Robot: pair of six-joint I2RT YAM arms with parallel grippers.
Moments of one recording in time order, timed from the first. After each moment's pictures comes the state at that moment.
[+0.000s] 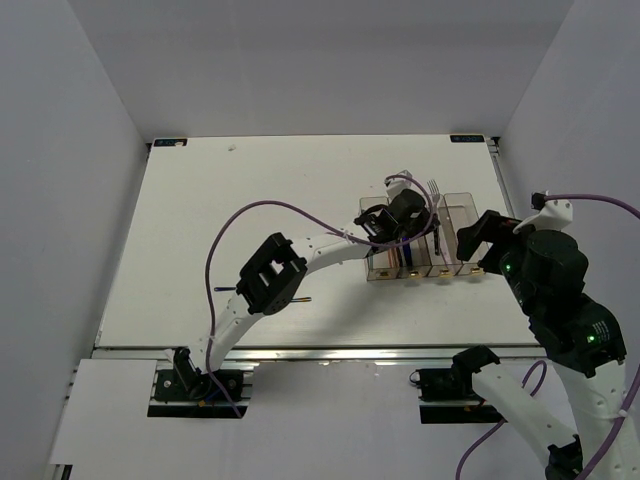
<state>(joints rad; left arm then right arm) -0.99 2.41 2.00 -0.01 -0.17 -1.09 0.41 0.63 1.21 -0.93 0.32 0.38</state>
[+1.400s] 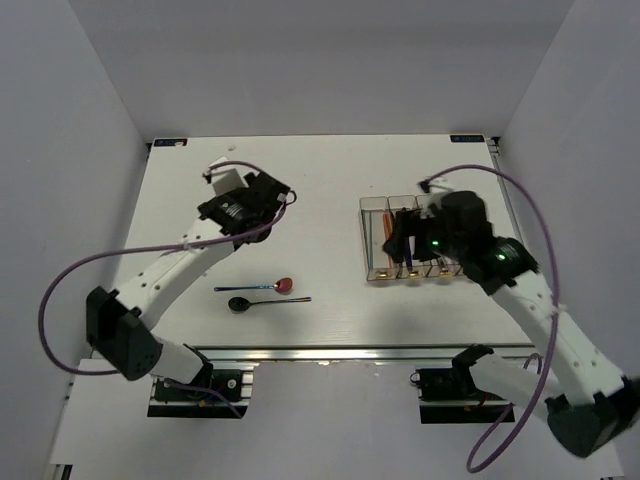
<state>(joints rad) -0.66 1.48 1.39 -0.84 -0.87 -1.03 0.44 0.91 1.05 -0.73 -0.11 0.29</state>
